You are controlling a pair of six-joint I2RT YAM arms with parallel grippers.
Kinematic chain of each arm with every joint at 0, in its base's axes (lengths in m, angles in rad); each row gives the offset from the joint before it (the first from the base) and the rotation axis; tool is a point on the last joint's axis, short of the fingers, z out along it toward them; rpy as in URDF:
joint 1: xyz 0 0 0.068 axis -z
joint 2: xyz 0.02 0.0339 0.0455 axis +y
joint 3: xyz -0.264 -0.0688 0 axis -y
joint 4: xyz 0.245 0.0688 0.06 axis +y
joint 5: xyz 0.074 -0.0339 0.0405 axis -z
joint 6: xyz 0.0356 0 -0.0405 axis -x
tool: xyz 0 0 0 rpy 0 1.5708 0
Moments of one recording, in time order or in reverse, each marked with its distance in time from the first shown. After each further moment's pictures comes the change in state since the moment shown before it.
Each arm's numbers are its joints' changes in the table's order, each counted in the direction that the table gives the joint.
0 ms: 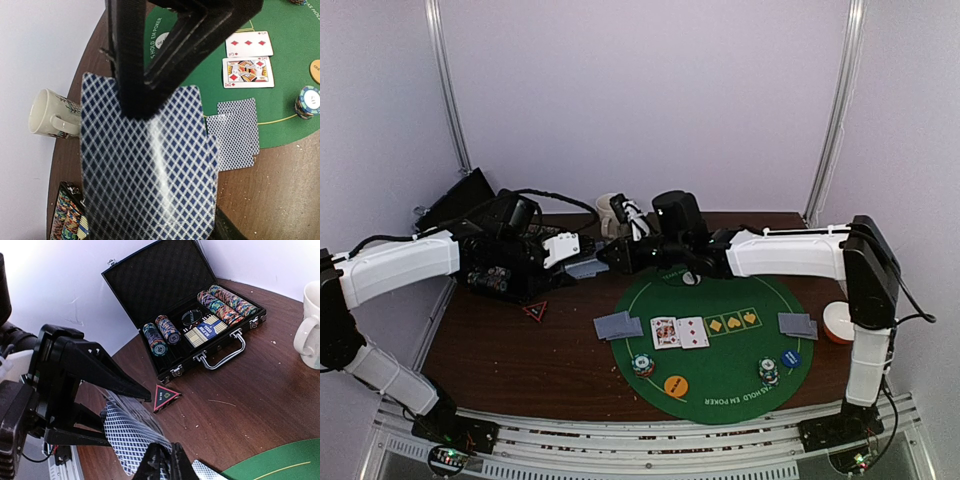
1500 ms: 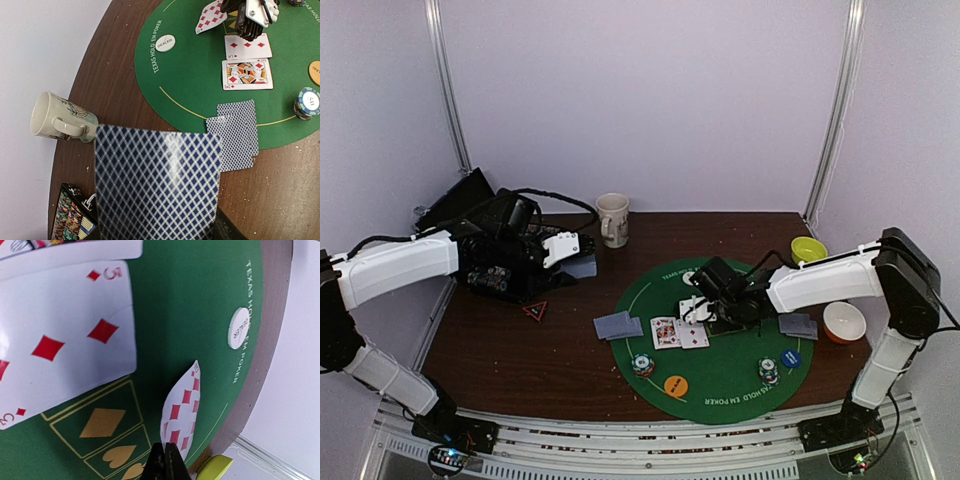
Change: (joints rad) left arm 0.000 -0.007 0.000 0.000 0.001 0.000; right arm 0.019 -0.235 -0.512 0.406 0.851 1.233
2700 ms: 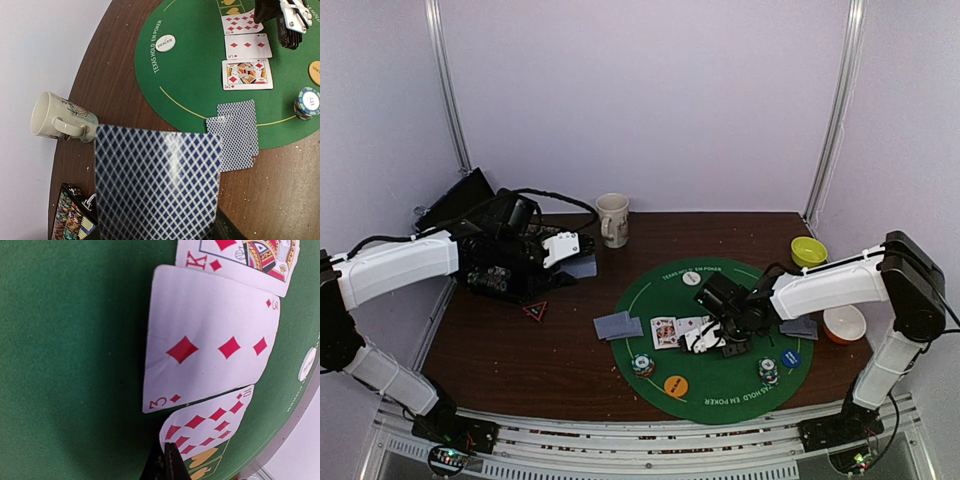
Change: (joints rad) left arm 0.000 0.000 0.000 0.000 0.000 0.000; right arm -0.033 -0.029 -0.050 0.190 -0.242 0.040
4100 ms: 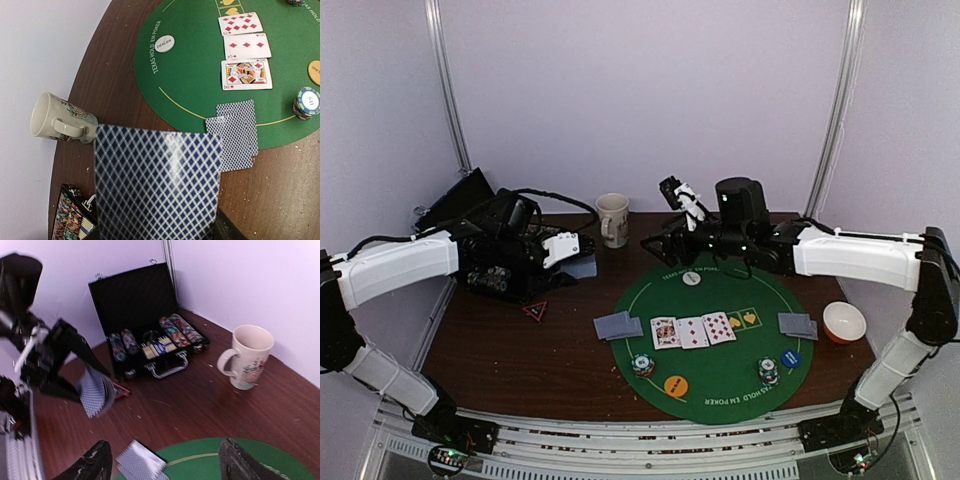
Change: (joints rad) left arm 0.000 0.000 0.000 0.000 0.002 -0.003; right arm 0.105 -0.108 0.267 -0.542 -0.526 -0.911
